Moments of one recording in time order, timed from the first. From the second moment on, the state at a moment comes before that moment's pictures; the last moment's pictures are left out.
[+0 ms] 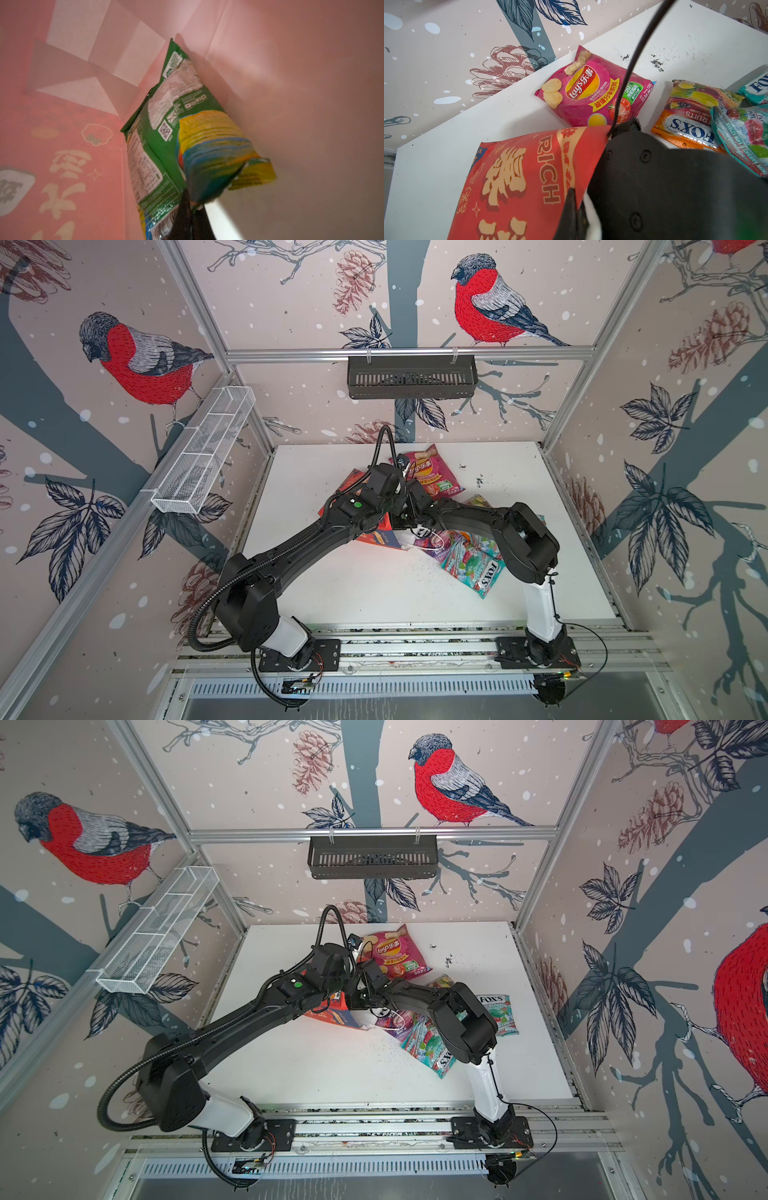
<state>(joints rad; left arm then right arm) -0.70 1.50 1.25 -0.36 -0.26 0.02 0.77 2.07 1.38 -0.14 -0.33 0.59</state>
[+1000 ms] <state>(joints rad) -0.69 1.56 1.32 -0.41 -0.30 0.00 0.78 1.86 1.19 -0.08 -0.26 0.52</state>
